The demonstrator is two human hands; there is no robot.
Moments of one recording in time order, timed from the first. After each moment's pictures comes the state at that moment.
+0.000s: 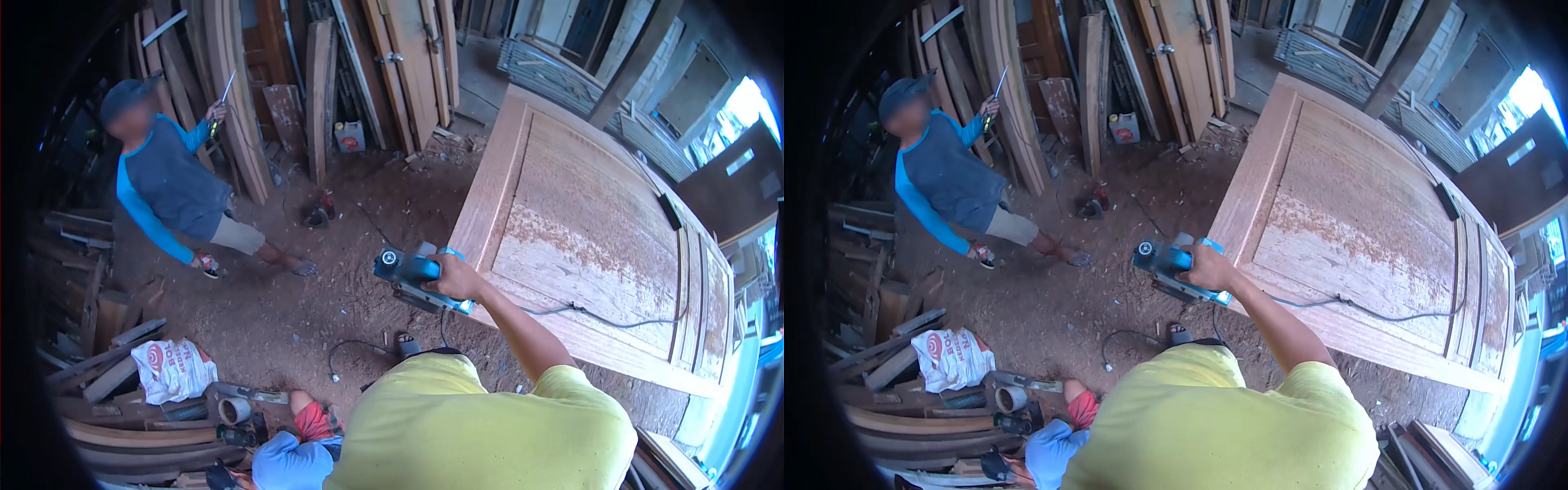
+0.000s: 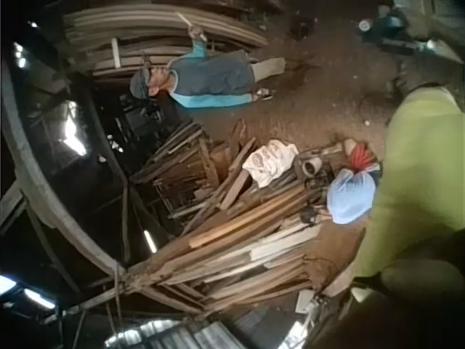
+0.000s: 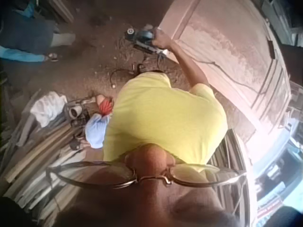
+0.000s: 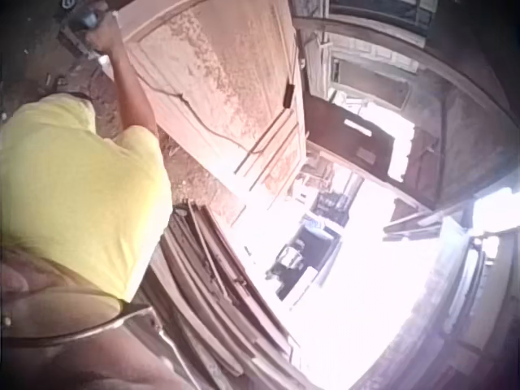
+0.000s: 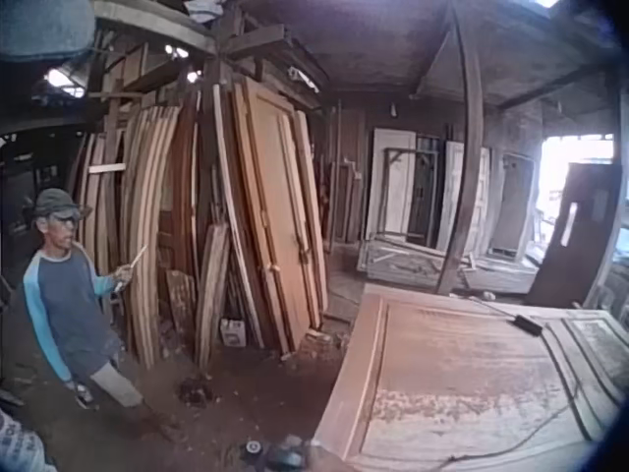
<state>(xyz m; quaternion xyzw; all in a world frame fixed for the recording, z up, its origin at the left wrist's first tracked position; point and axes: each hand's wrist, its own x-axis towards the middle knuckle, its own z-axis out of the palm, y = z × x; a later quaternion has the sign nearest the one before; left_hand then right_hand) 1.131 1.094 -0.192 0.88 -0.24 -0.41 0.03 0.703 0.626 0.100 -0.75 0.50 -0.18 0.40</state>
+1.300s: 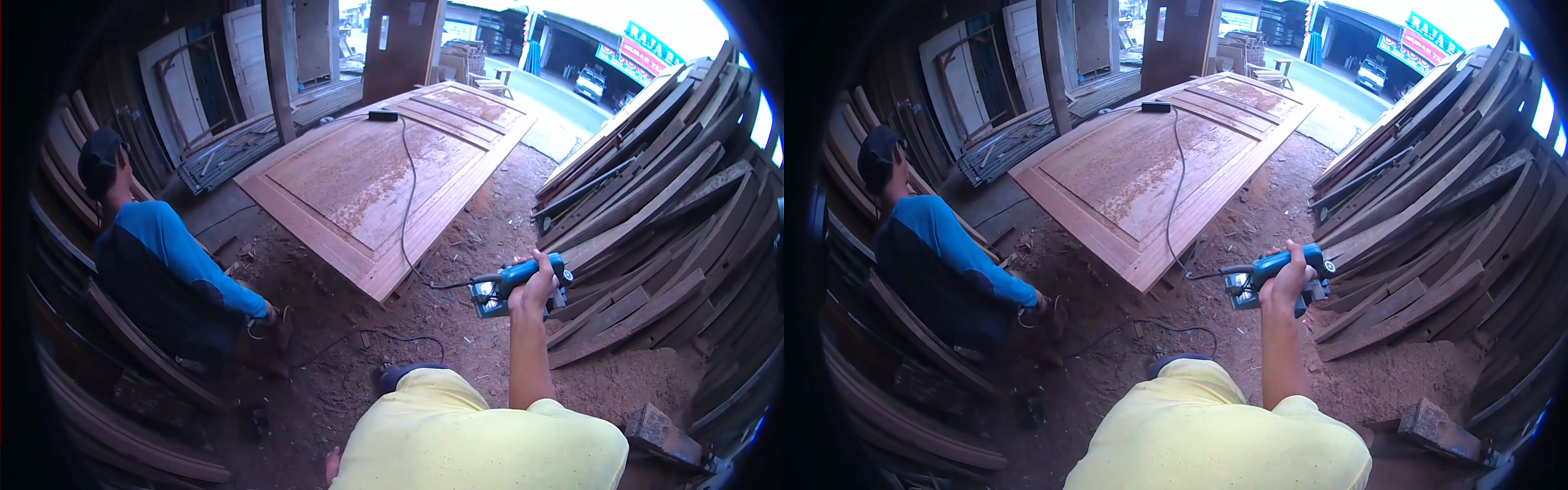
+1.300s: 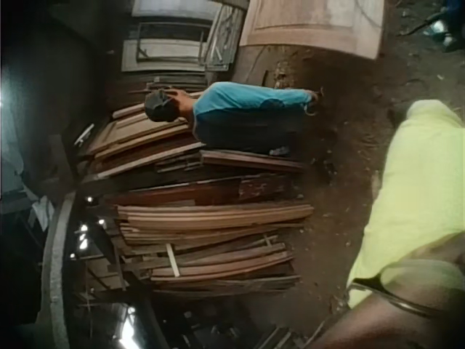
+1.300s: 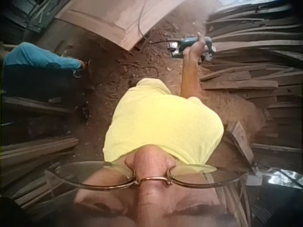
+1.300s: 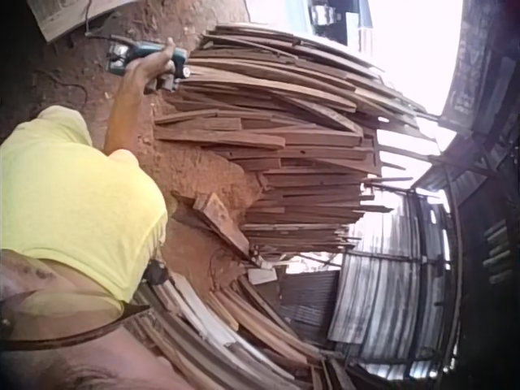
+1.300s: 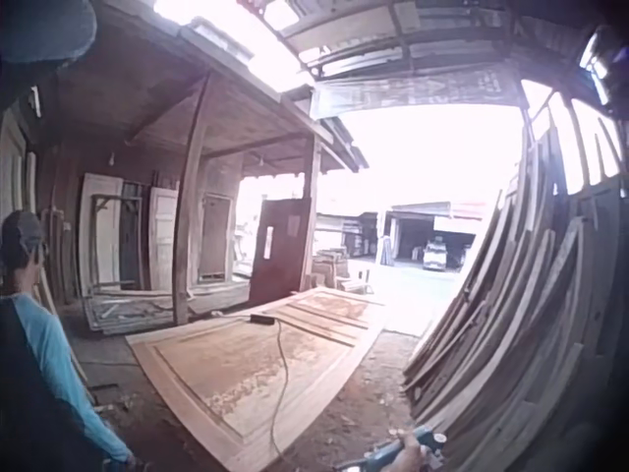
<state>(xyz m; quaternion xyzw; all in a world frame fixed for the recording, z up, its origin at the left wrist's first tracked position) 1.392 0.543 -0.180 0.51 -0.64 -0.56 -0.13 0.905 0.903 0.263 0.18 0.39 -0.87 -0.26</state>
